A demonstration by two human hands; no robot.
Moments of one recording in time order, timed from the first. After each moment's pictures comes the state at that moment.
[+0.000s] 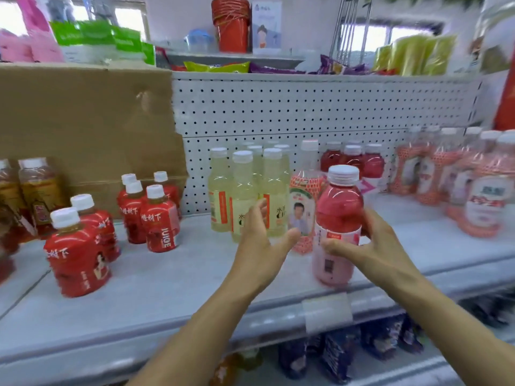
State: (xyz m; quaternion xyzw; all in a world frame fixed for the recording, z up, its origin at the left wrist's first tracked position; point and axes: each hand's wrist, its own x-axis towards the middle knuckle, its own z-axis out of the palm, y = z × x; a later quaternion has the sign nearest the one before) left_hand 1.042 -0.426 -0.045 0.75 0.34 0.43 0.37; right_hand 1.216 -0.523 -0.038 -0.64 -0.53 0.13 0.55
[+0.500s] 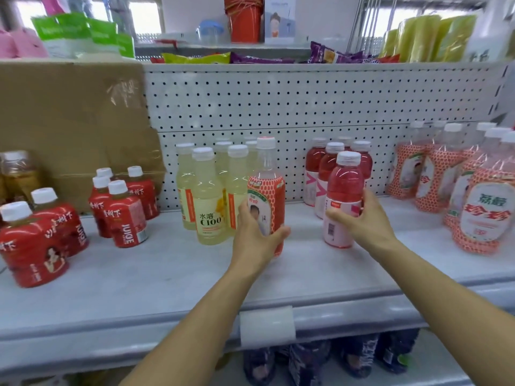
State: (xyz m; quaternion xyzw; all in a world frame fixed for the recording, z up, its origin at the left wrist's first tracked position) left_hand 1.153 -0.400 -0.065 0.68 0.42 0.48 0.37; right_hand 1.363 -0.448 -0.046 -0.68 -0.47 0.13 0.55
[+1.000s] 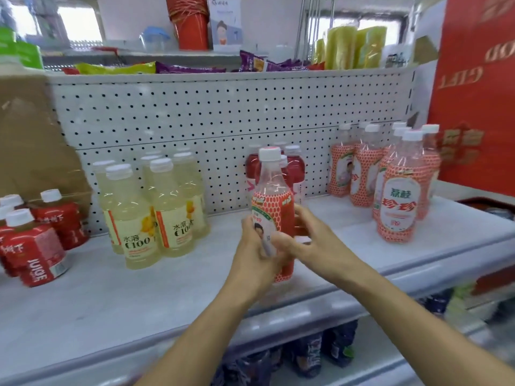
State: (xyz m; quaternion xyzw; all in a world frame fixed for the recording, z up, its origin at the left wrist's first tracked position) left_hand 1.242 -0.457 -0.061 0.74 0.31 0.41 0.44; right_hand 1.370 -0.524 -0.035 -0.61 -0.58 0.23 0.48
